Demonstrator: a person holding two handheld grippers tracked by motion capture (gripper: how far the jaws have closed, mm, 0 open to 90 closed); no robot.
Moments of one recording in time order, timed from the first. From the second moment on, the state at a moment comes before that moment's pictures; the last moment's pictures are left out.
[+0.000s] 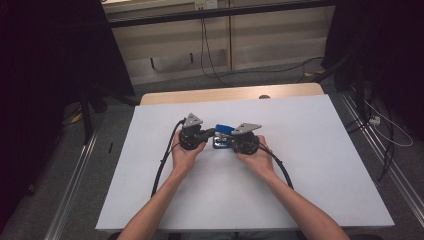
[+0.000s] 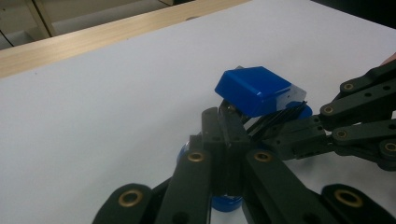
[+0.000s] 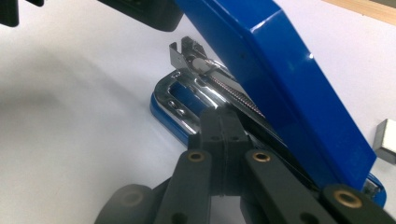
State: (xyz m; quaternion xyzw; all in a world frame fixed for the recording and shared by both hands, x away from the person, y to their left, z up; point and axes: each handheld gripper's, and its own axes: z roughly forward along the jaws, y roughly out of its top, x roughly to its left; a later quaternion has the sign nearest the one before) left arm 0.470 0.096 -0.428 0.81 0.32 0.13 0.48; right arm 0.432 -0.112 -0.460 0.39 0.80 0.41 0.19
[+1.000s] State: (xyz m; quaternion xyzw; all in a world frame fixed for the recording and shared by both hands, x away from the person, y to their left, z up) left arm 0.468 0.093 -0.420 0.80 0.31 0.13 0.49; right arm 0.429 -0.111 -0.459 0.39 0.79 0.42 0.21
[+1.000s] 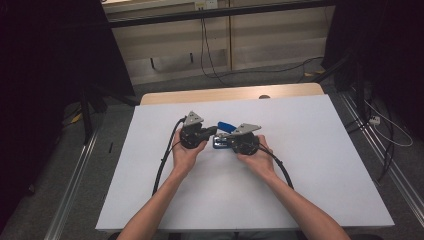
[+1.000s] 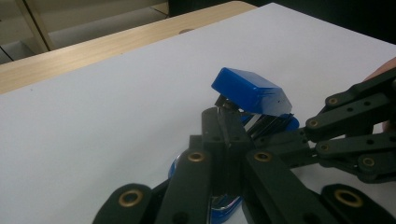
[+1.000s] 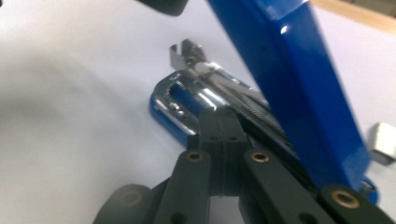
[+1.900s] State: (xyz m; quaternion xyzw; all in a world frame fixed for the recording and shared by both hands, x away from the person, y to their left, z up) left arm 0.470 0.095 -0.421 0.80 0.31 0.12 0.49; right arm 0.432 -0.093 -0.449 0.39 0.76 0.45 0.25
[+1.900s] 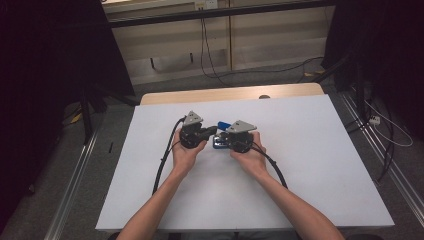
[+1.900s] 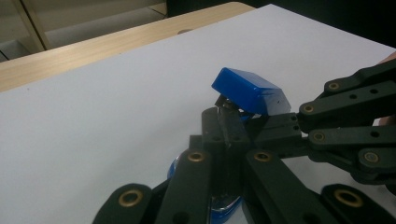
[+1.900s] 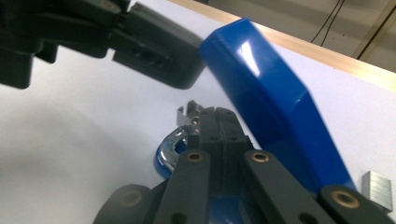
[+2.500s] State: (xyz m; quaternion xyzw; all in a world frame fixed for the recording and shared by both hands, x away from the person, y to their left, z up) left arm 0.475 0.092 -0.438 0.82 0.31 0.12 0.47; right arm 0.432 -0.093 -0.448 0.39 0.76 0.45 0.26
